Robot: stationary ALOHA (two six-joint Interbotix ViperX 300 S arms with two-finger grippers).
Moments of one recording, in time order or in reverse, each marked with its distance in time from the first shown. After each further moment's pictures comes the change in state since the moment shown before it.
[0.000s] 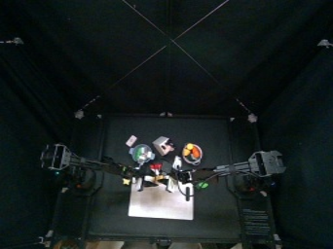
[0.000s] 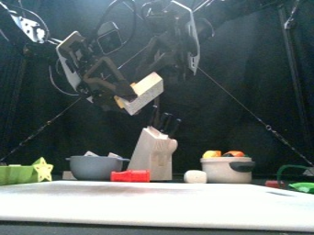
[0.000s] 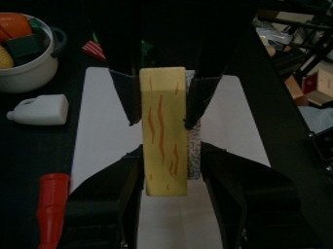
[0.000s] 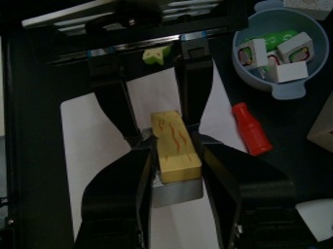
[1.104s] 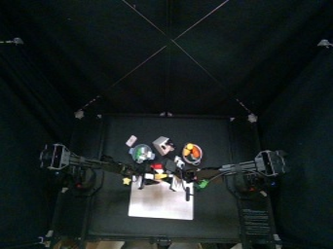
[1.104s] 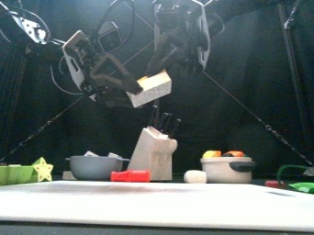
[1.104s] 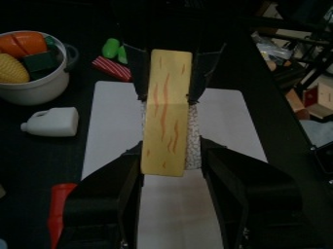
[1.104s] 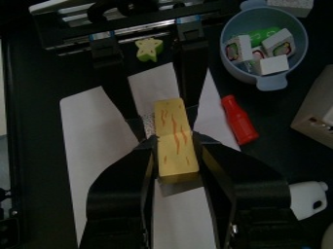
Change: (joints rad) left arm 0.014 -0.008 0.002 -0.009 -0.014 -0.002; right arm 0.003 -0.083 0.043 0.003 0.043 0.008
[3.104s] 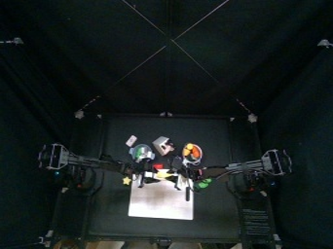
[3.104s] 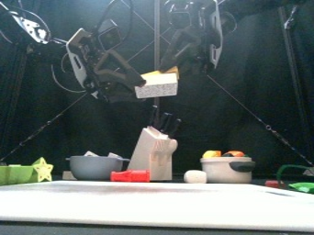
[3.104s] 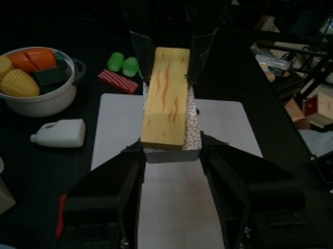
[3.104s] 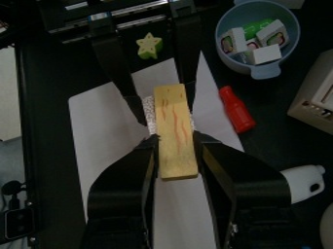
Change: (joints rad) left arm 0.040 -0.009 0.003 0.003 -0.005 0.000; right arm -0.005 -0.092 0.075 0.044 -0.026 0.000
